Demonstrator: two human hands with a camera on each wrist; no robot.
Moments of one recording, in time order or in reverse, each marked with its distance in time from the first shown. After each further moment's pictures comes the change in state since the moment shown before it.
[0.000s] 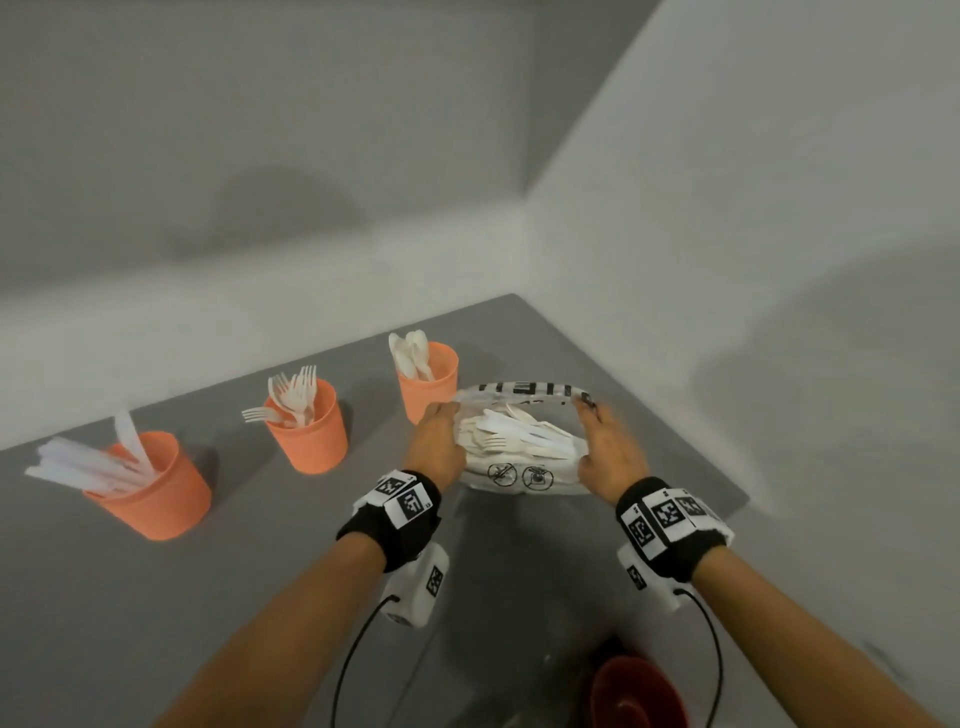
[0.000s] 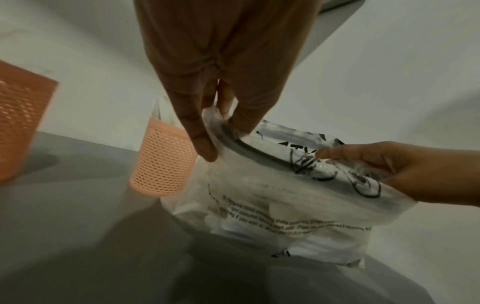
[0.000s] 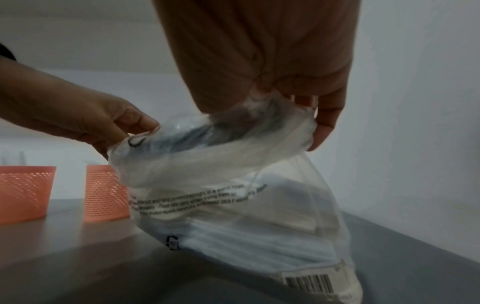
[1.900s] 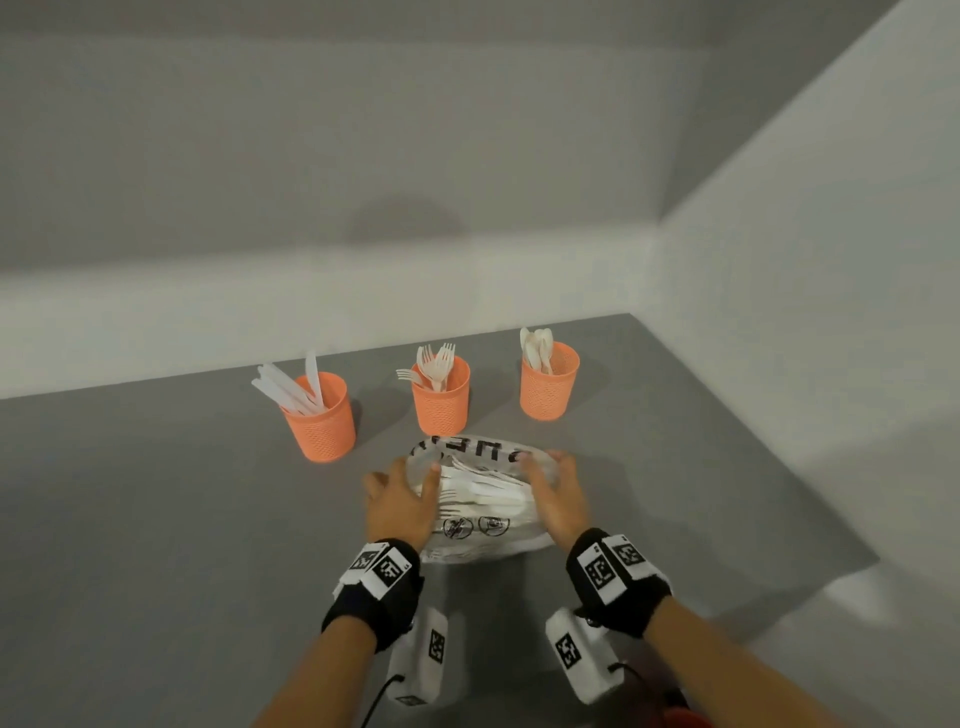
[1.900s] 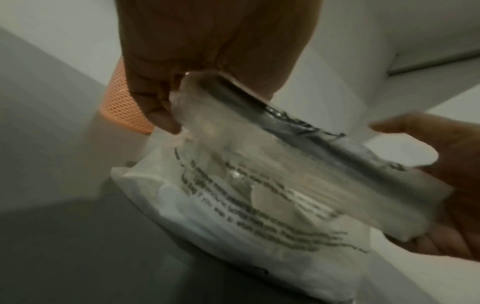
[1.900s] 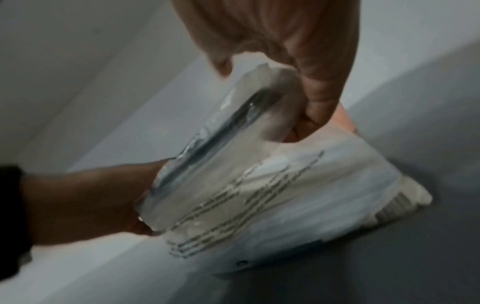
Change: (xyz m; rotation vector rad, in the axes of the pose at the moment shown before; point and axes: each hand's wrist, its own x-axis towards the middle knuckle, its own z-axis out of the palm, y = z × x) left_hand -0.134 -0.119 -0.044 -0.223 0.362 -0.555; right_hand -0.064 -0.157 0.069 0.984 -0.242 0.224
